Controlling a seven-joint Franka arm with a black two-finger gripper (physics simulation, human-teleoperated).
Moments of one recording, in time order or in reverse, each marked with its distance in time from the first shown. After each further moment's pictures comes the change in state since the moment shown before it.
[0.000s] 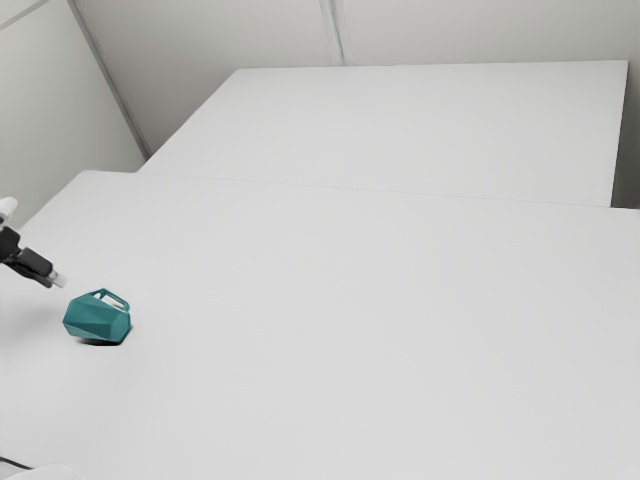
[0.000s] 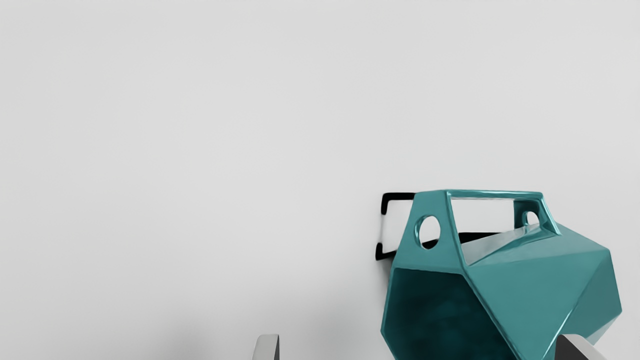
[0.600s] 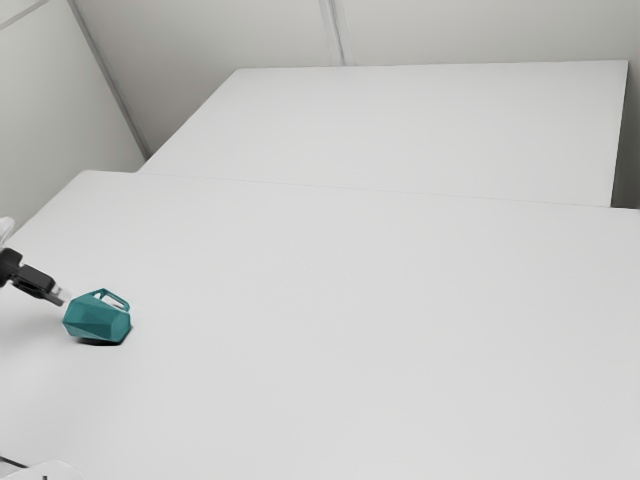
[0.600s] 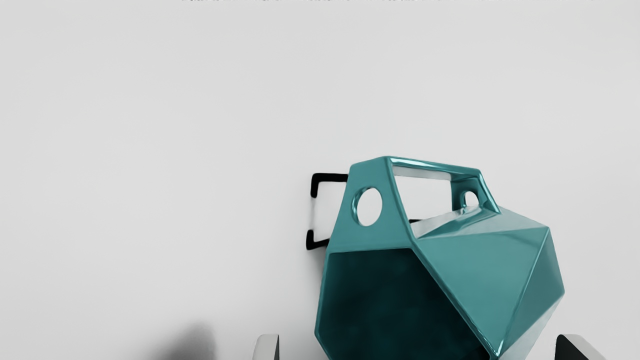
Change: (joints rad) arm 0.053 0.025 -0.009 -0.047 -0.108 -0.104 0.082
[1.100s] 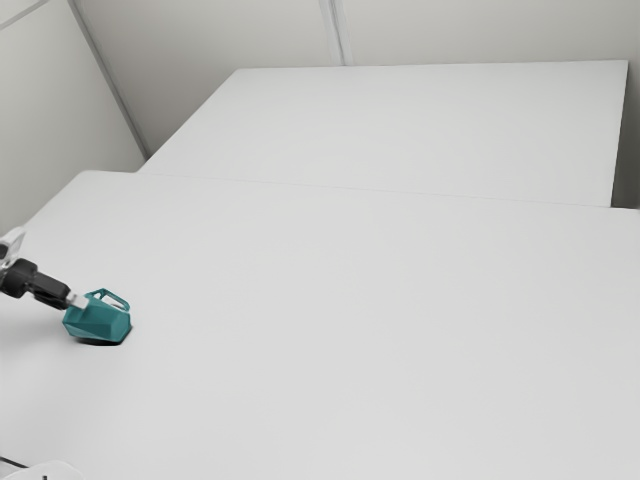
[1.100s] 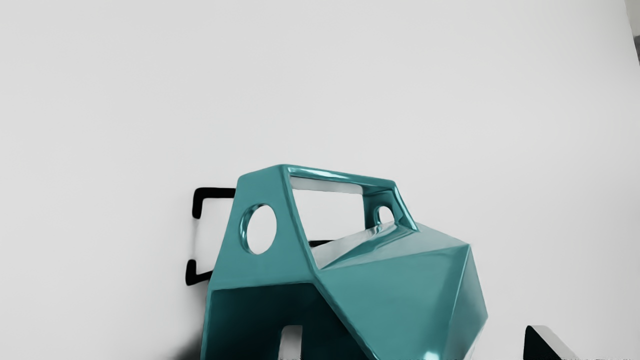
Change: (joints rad) arm 0.001 0.017 -0.006 -0.042 -0.084 -0.113 0.018
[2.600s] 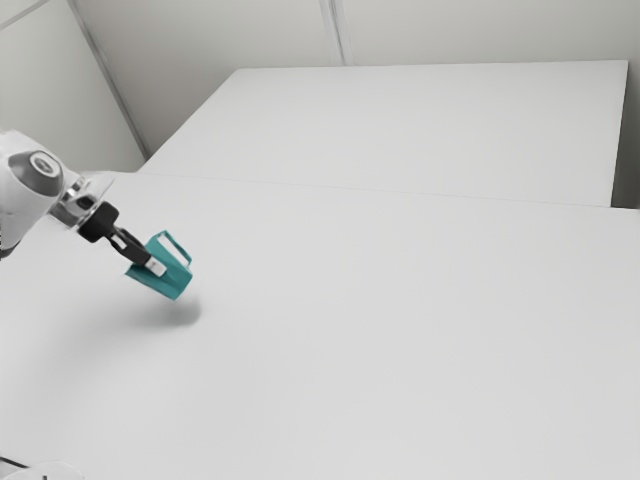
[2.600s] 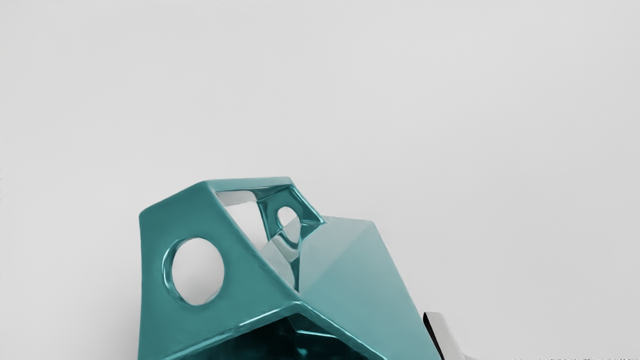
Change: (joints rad) arm 0.000 -0.382 -0.434 -0.288 0.119 0.318 -0.011
